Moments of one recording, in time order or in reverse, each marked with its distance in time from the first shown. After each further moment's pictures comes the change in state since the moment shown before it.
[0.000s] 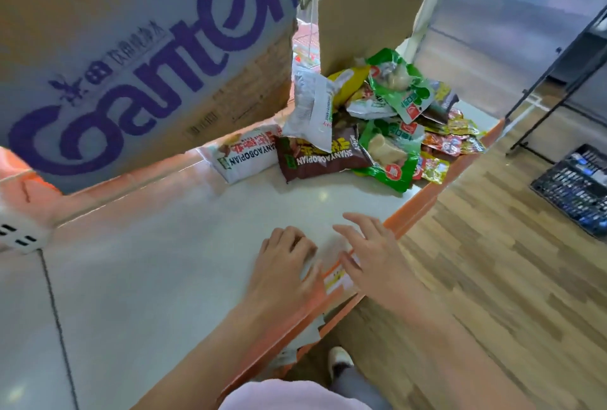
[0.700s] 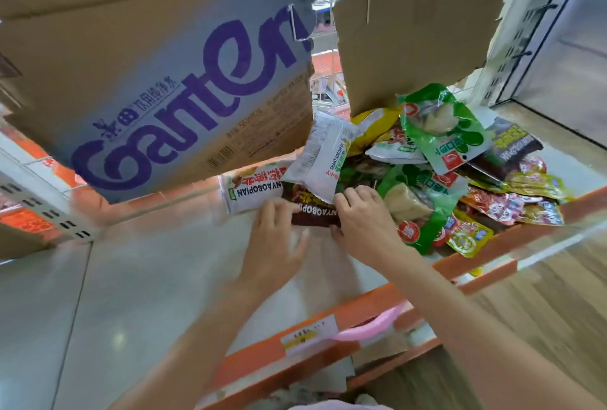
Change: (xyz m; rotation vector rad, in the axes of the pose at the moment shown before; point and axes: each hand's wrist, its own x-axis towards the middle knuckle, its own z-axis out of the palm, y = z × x) left_hand 0.102 0.030 -0.007 0.140 0.338 -0.306; right_hand 0.142 0.066 -0.020 -0.192 -0.001 -0.358
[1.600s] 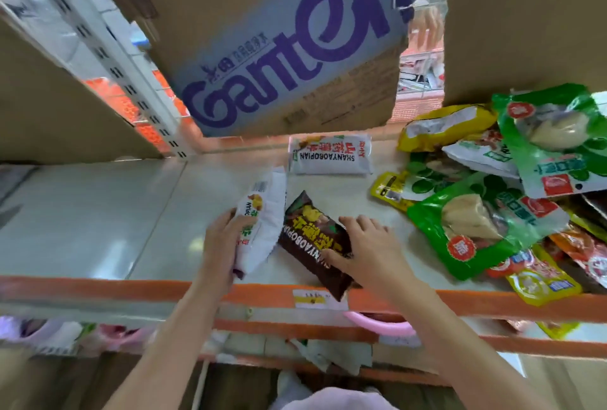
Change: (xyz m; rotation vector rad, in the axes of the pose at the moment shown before) left_hand -0.080 -0.008 -0.049 -0.834 0.510 -0.925; right_hand -0.024 -0.025 0.032 0.388 -0.241 -0.220
